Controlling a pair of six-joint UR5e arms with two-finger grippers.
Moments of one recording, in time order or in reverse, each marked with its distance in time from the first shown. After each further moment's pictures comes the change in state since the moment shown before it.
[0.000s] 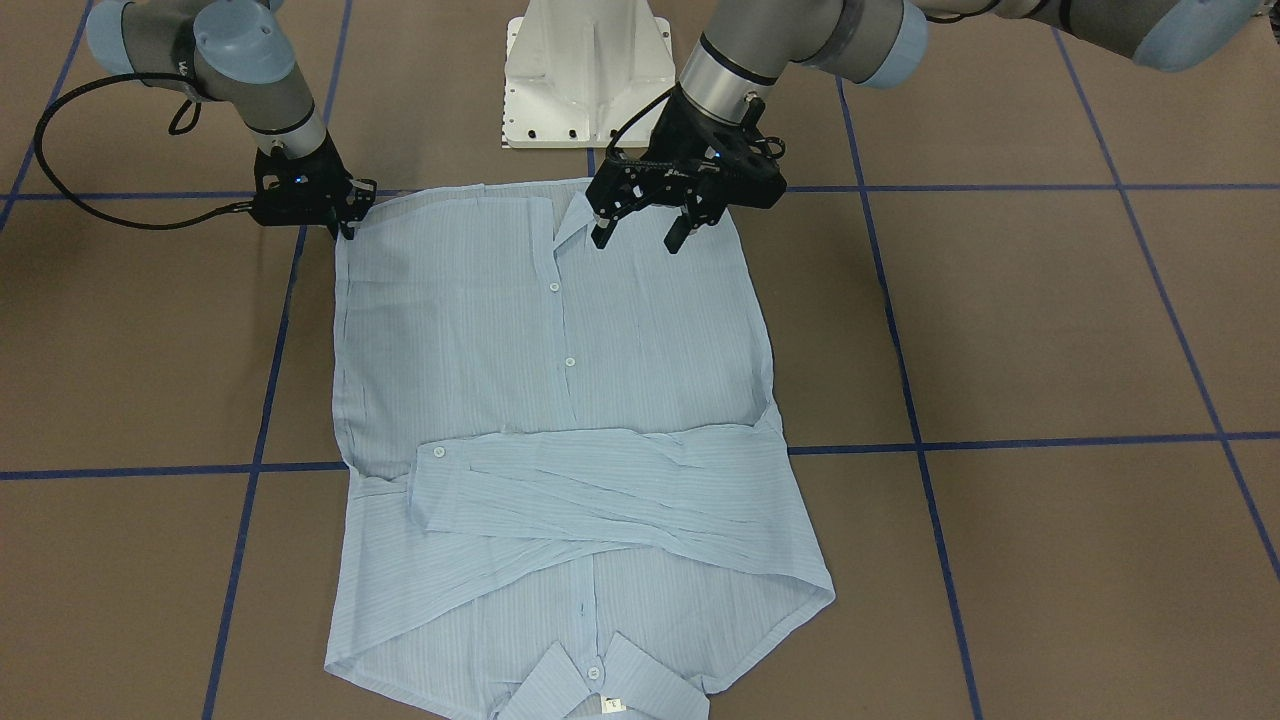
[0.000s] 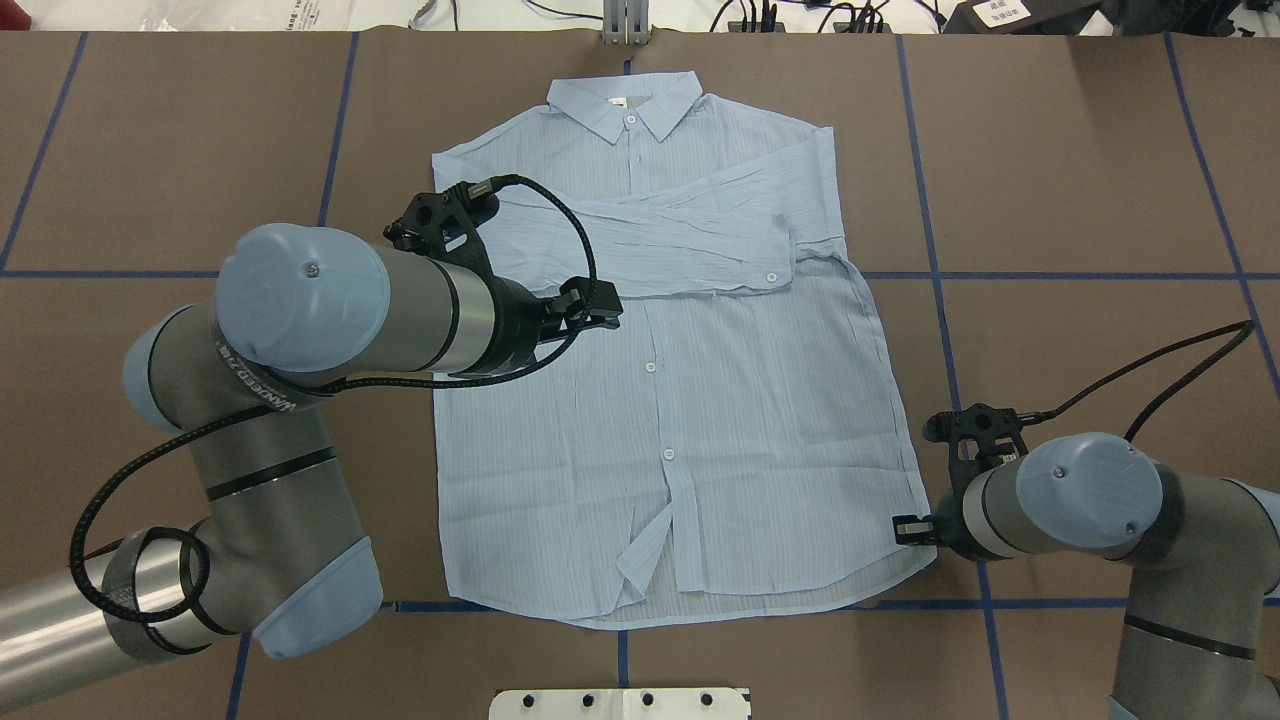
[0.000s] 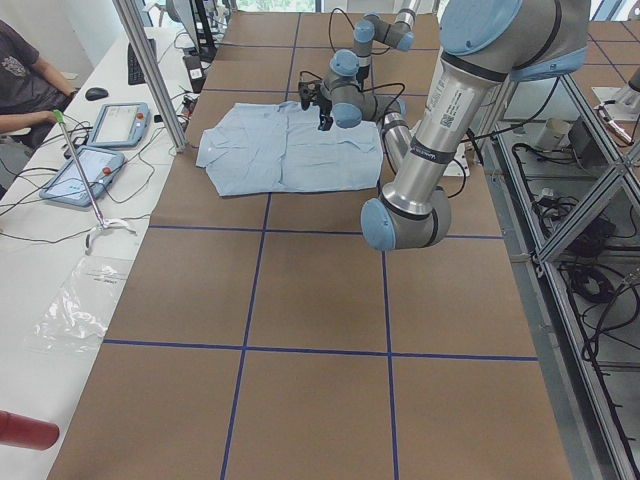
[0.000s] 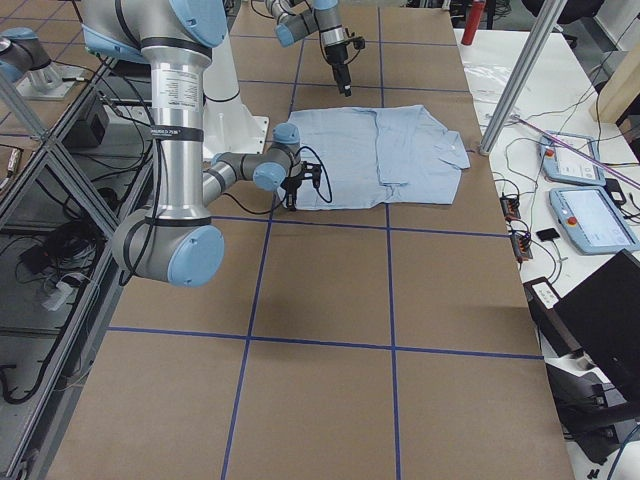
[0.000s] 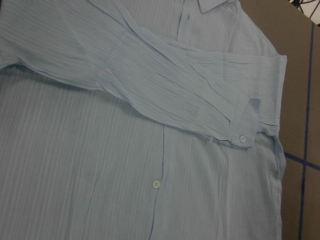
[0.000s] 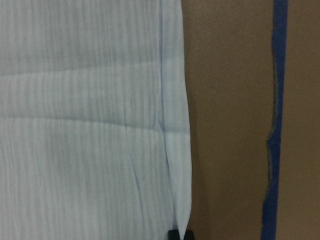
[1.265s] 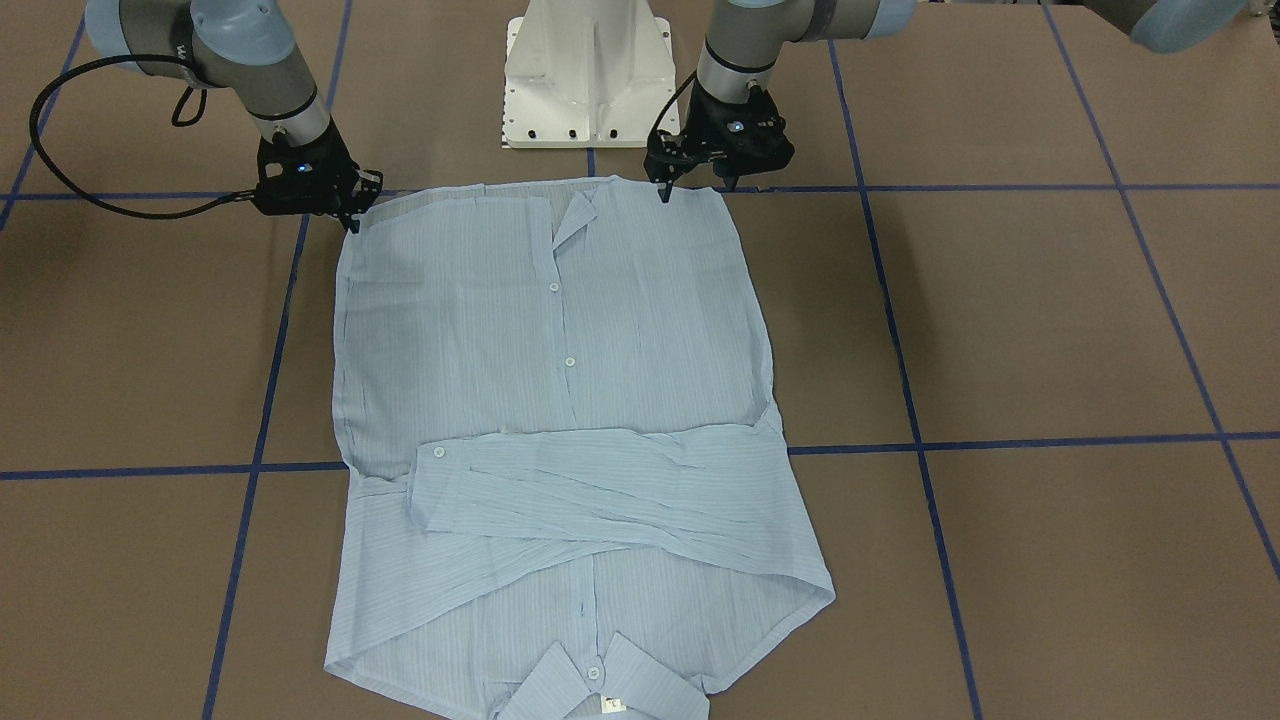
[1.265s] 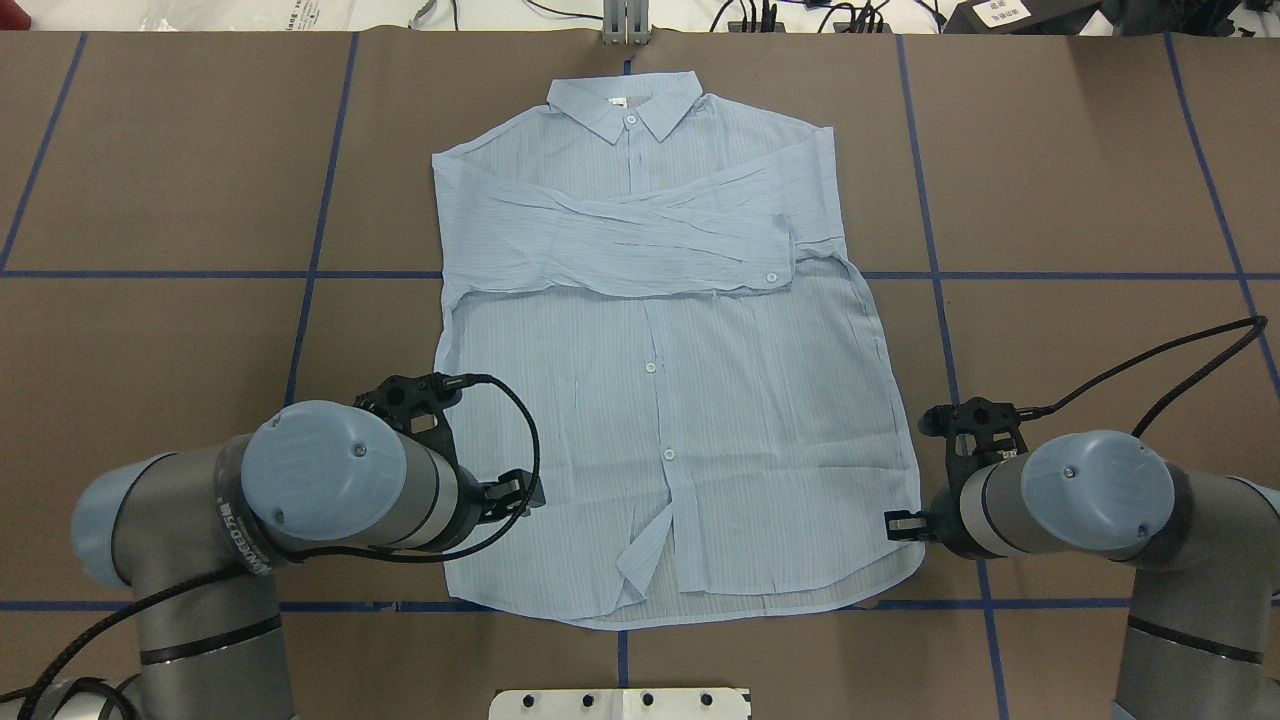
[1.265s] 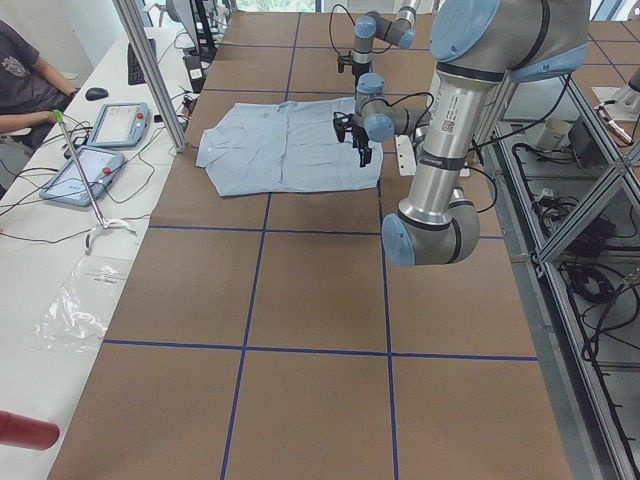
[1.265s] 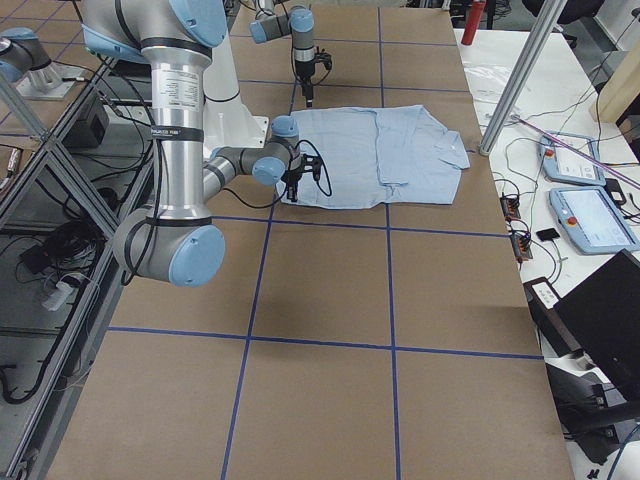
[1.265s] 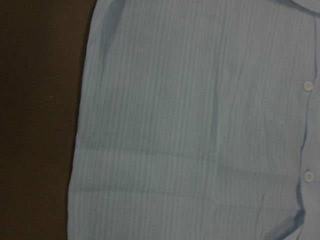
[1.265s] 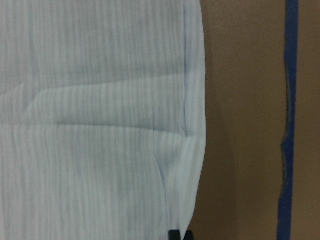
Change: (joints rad) left arm 0.204 0.181 -0.134 0.339 -0.016 -0.005; right arm 0.001 0.007 0.040 0.002 -0.009 0.016
